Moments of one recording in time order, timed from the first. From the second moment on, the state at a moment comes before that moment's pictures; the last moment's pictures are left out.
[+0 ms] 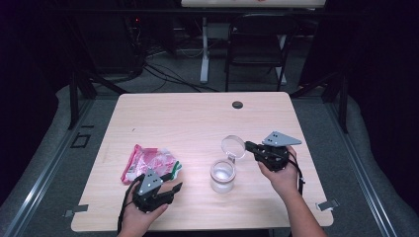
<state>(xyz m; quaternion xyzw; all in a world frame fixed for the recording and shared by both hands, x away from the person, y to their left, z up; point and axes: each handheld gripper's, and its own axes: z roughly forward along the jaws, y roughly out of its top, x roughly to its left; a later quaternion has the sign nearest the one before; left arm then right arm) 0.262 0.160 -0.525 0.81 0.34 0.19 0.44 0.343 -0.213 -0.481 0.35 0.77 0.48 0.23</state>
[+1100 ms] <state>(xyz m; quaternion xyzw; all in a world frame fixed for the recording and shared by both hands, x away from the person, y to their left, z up) 0.266 0.165 -0.523 0.80 0.34 0.19 0.45 0.334 -0.205 -0.476 0.34 0.77 0.49 0.23</state>
